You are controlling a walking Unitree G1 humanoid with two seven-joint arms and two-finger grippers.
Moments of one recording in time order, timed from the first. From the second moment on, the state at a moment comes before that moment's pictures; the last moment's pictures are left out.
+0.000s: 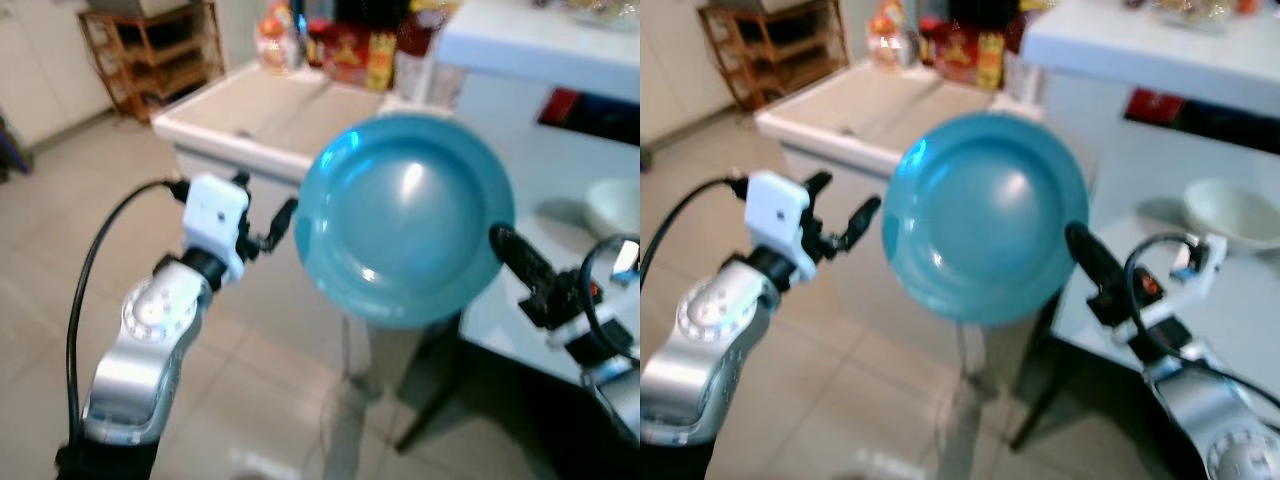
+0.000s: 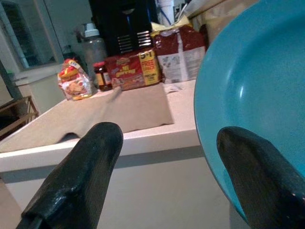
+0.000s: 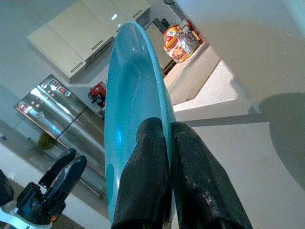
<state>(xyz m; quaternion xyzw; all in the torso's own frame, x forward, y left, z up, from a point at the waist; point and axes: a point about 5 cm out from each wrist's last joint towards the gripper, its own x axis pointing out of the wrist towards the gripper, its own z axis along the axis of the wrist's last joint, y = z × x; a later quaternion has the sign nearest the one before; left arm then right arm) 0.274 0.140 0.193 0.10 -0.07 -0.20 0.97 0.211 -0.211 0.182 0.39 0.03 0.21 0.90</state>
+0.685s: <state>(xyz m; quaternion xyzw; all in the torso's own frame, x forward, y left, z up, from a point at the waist) 0.280 0.121 0.193 0.07 -0.07 -0.23 0.97 0.208 -0.224 0.178 0.38 0.03 0.12 0.92</state>
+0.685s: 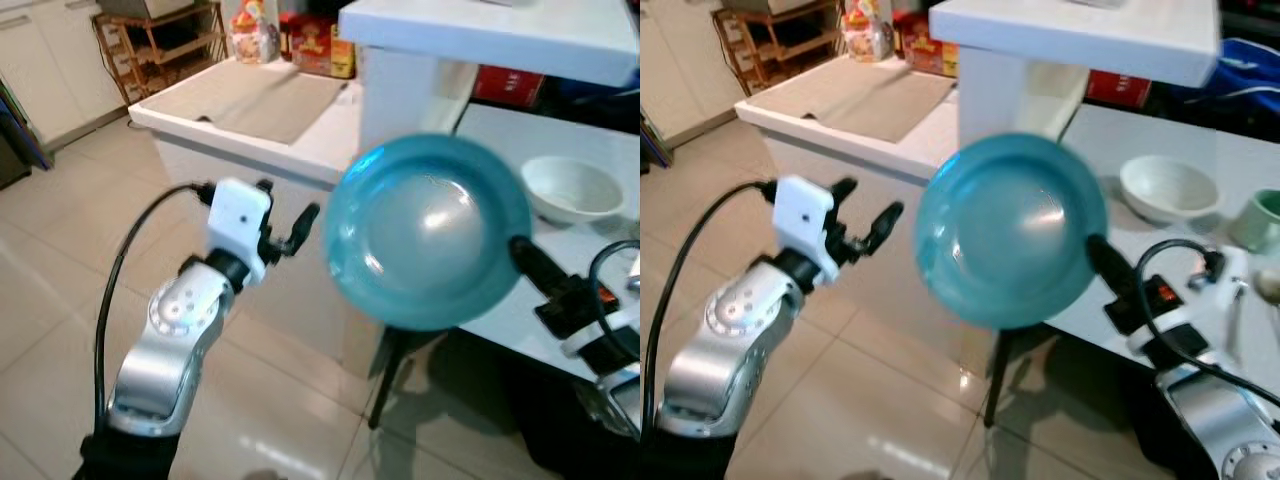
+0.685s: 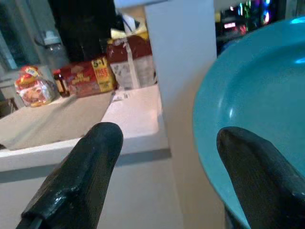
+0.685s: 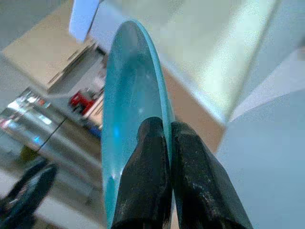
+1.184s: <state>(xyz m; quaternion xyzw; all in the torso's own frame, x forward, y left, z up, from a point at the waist) 0.284 0.117 0.197 0.06 -0.08 -0.23 0.97 0.205 -0.206 0.156 0.39 0.07 0.07 0.92</state>
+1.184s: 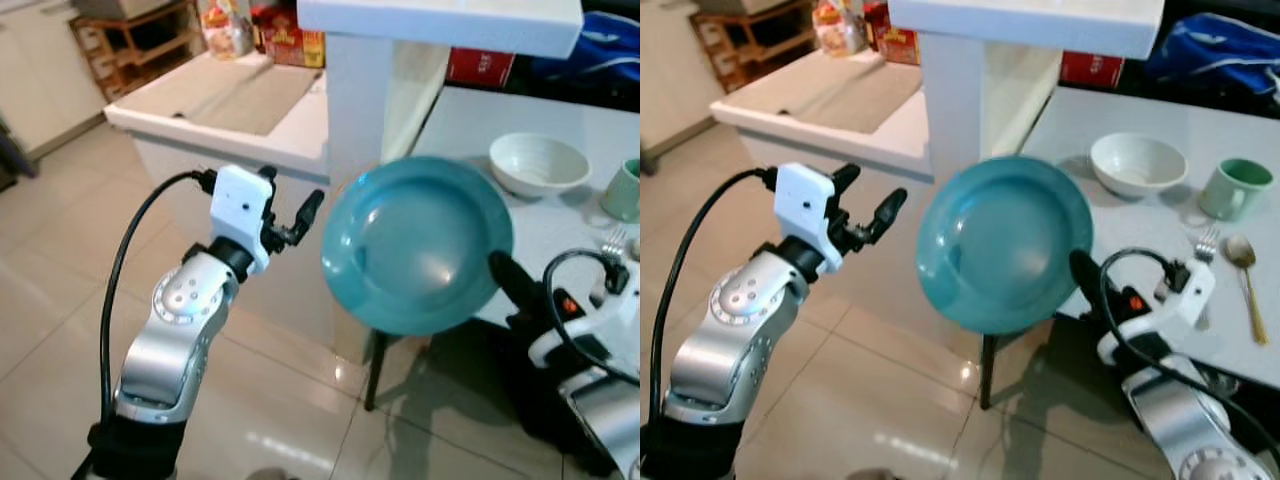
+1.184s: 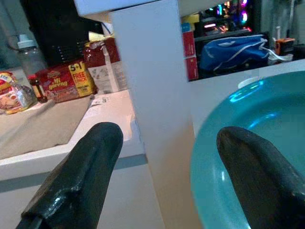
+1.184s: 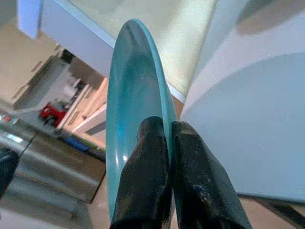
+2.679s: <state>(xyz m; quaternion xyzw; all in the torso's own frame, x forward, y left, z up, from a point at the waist) 0.286 0.114 0.179 0.04 -0.05 -0.18 0.98 0.240 -0.206 0.149 0.40 0.07 0.01 0.91</state>
